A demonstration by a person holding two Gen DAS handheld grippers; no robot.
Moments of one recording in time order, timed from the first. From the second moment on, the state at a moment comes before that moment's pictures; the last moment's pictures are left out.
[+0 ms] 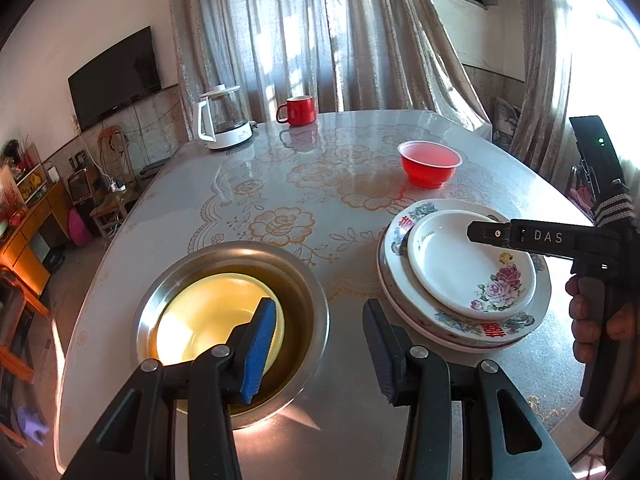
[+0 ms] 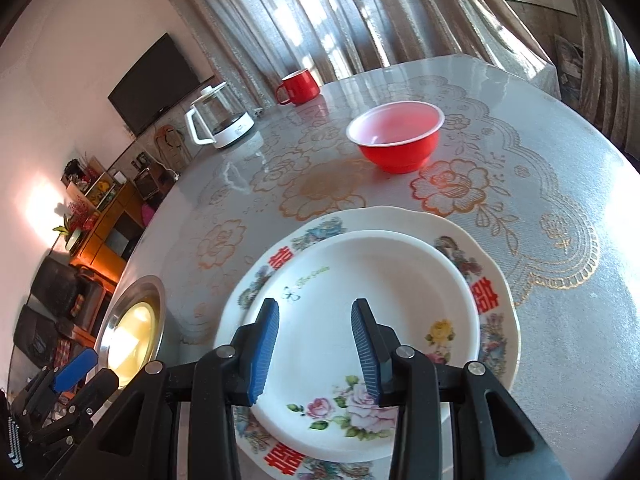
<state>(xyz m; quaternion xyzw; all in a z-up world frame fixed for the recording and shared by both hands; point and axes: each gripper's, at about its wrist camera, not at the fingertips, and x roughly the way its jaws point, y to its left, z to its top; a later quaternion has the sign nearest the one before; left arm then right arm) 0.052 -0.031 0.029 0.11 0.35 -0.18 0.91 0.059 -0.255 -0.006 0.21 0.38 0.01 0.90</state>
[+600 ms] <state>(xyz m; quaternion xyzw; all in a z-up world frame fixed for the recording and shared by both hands) 0.050 -0.062 0.031 0.15 0.33 -0.20 0.91 0.053 -0.283 -0.010 0.23 0.38 -0.02 0.90</state>
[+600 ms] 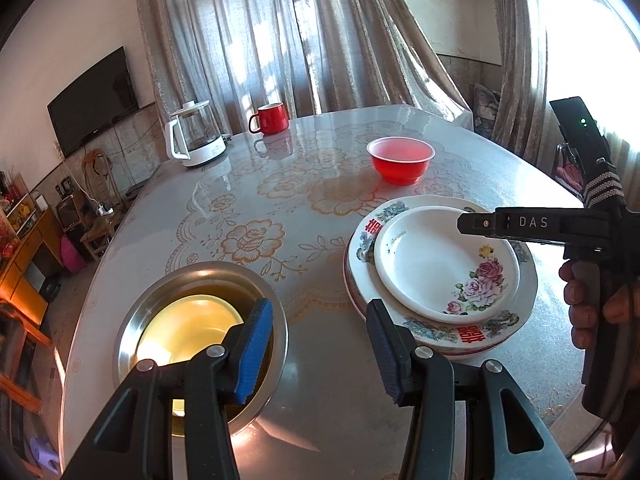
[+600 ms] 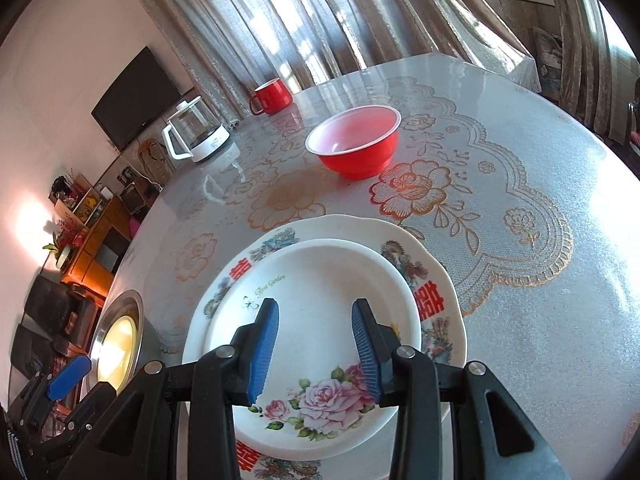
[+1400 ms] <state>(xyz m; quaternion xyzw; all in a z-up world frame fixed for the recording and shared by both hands) 0.128 -0.099 0.029 0.07 0.40 -0.23 0.89 0.093 -0.338 0.001 0.24 0.37 -0.05 0.90</state>
